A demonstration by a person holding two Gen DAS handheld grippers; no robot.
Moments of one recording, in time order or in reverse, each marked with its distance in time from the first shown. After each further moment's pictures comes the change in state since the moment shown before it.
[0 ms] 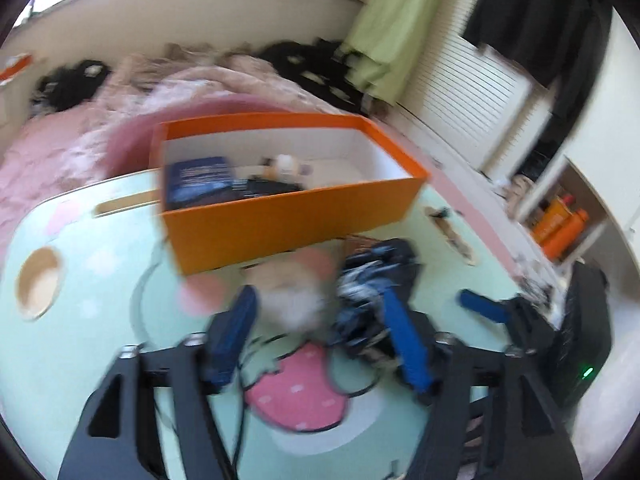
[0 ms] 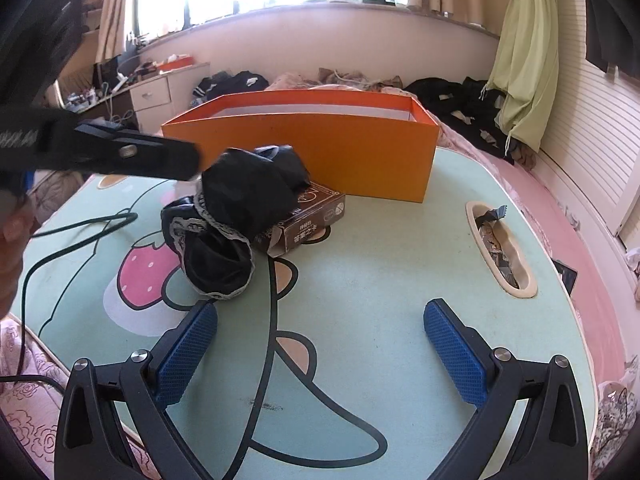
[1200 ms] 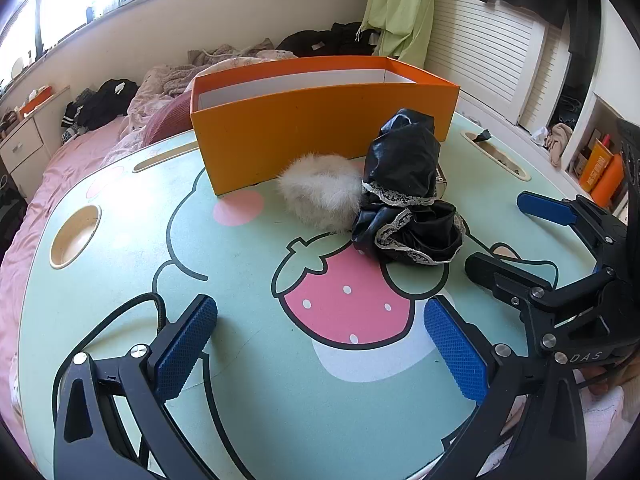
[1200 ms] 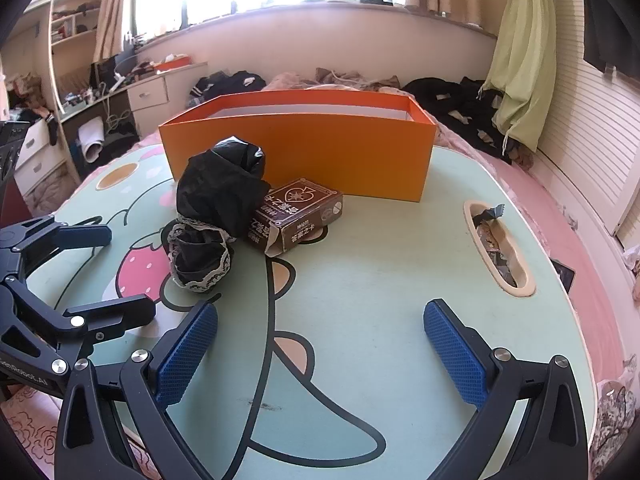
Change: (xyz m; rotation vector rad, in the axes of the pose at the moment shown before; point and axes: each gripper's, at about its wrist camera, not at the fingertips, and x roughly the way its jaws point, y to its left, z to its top) left arm 0.014 -0.008 -0.069 0.127 0.039 0.181; right arm -0.002 -0.008 -0.001 0.008 -0.008 -0.007
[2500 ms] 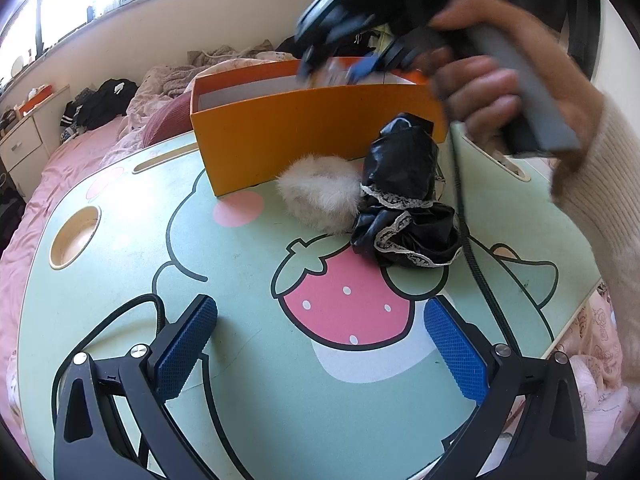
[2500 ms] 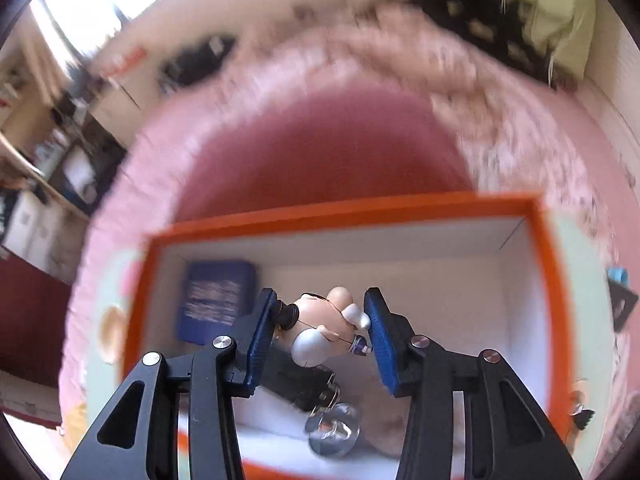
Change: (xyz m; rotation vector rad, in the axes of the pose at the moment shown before) left arm -0.001 -0.002 0.002 -0.005 -0.005 -0.007; right arm 0.103 -0.026 0.197 0.218 0.173 0.150
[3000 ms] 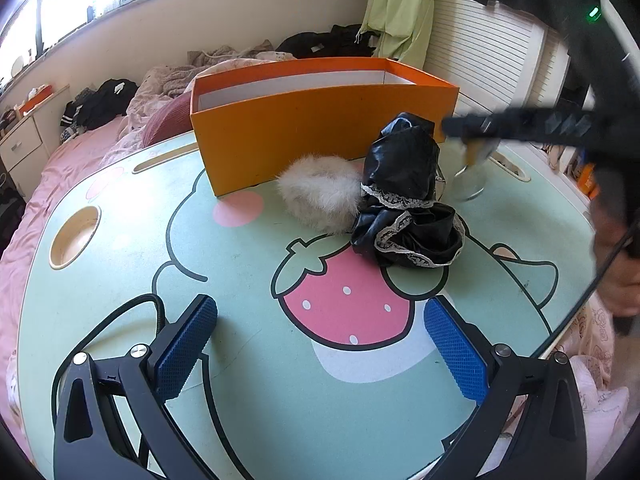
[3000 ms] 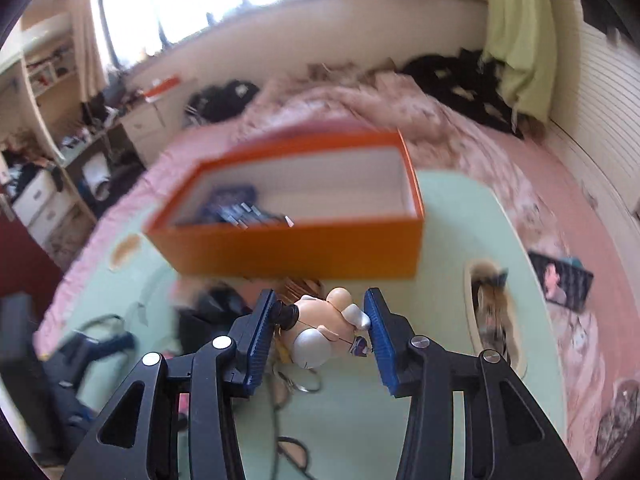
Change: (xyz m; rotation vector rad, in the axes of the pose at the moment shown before) left arm 0.000 0.000 0.000 0.000 0.000 -0.001; right arm -0.065 -0.029 -0.132 -0.074 -0.057 -0.069
